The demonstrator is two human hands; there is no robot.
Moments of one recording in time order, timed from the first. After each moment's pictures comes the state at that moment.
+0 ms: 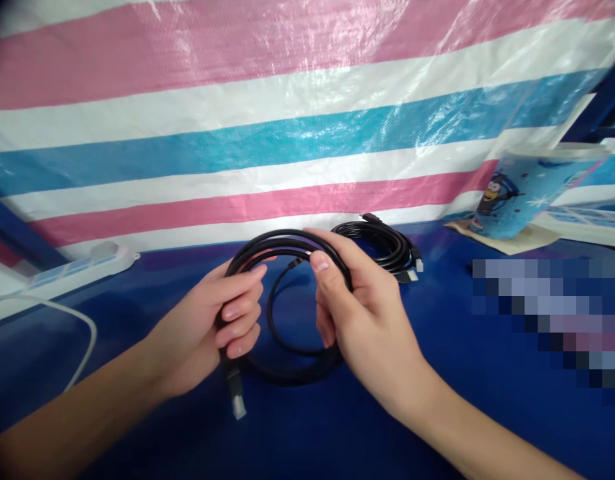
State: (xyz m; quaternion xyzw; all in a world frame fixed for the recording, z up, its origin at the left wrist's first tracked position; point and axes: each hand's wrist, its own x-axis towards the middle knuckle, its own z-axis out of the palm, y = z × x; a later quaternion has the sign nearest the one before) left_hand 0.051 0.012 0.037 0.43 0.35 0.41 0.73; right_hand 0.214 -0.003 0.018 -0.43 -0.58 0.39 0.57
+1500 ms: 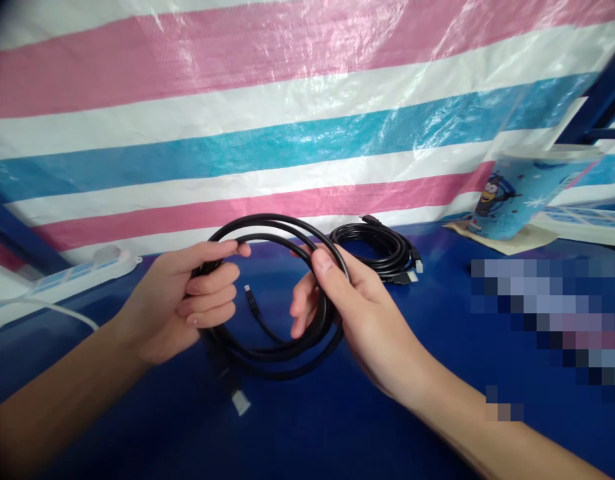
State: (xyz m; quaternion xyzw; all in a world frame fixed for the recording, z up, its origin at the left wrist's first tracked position) left_hand 0.034 0.026 0.062 0.41 0.34 0.41 0.74; right_hand 0.213 -0.002 0.026 -0.39 -0.54 0.54 0.52
